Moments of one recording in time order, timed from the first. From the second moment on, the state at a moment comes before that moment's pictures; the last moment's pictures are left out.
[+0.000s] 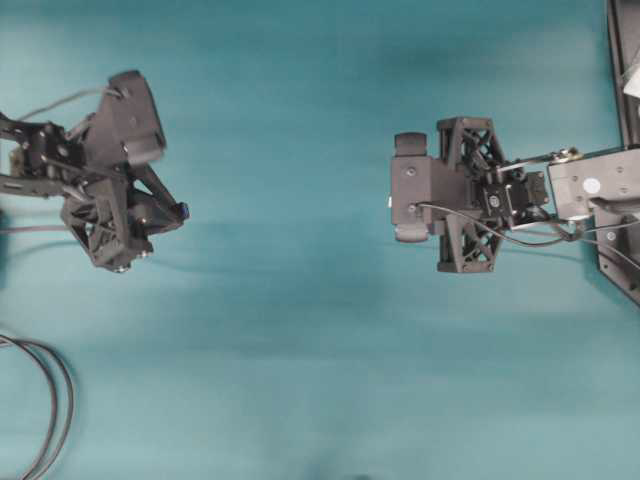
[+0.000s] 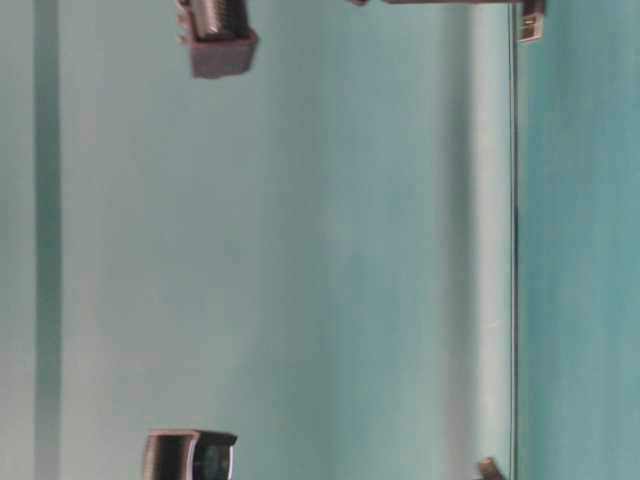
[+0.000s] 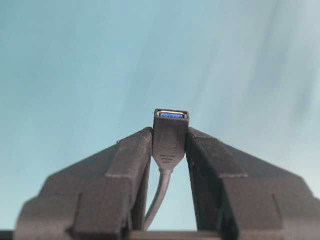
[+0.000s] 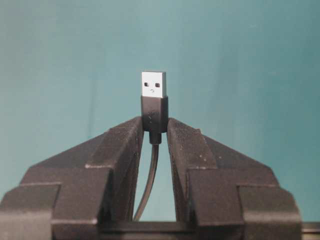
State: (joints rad) left arm 0.11 -0.36 0.82 -0.26 0.52 -0.15; right arm 0.06 -0.25 0.77 -0.41 0.56 0.30
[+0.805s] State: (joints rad) left arm 0.52 -0.31 0.87 -1.37 1.03 0.72; right arm 0.33 -0.27 0.80 -1.18 0.88 0.88
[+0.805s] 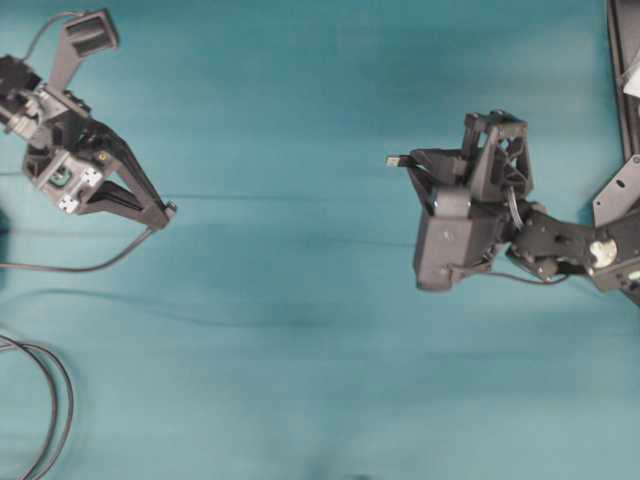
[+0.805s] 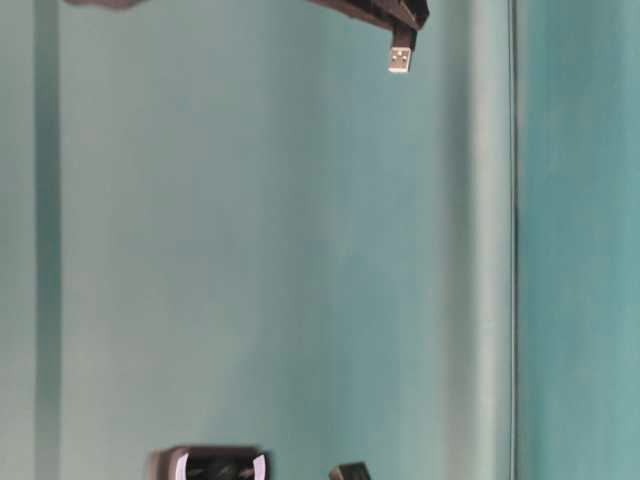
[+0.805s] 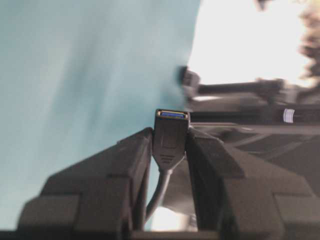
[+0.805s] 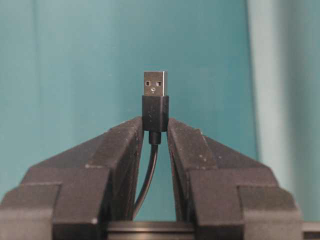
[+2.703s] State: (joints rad) left arm 0.49 0.42 0.31 -1.47 1.54 0.89; right arm 0.43 -0.04 0.71 -1.54 1.00 0.67
